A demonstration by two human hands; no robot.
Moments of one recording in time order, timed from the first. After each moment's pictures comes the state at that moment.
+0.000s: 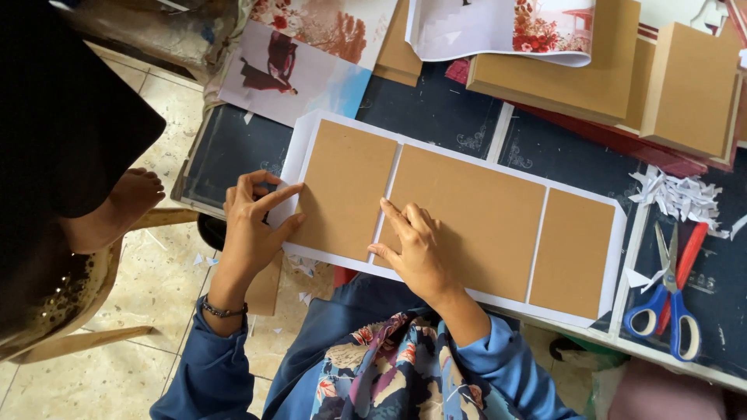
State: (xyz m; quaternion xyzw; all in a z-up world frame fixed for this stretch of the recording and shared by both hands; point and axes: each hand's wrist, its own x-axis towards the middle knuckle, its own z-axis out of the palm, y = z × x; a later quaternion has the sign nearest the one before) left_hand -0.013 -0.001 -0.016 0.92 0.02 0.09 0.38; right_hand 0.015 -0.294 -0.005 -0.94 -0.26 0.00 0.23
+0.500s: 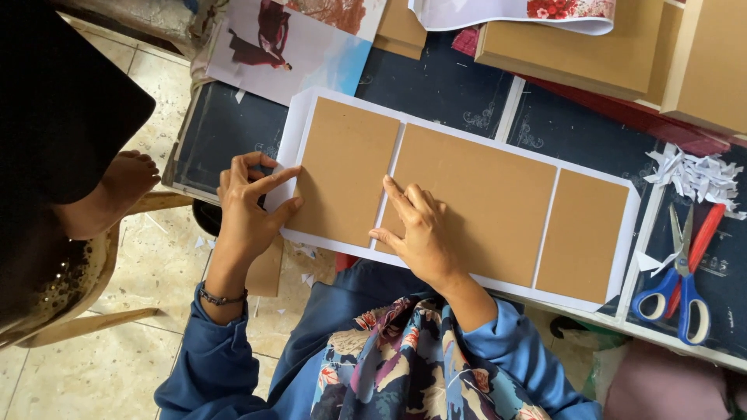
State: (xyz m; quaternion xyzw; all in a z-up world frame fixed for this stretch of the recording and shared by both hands) left_hand -0.009 0.000 -0.013 0.91 0.03 0.07 0.41; right_hand 0.021 -0.296 -0.009 -0.93 -0.27 0.03 0.25
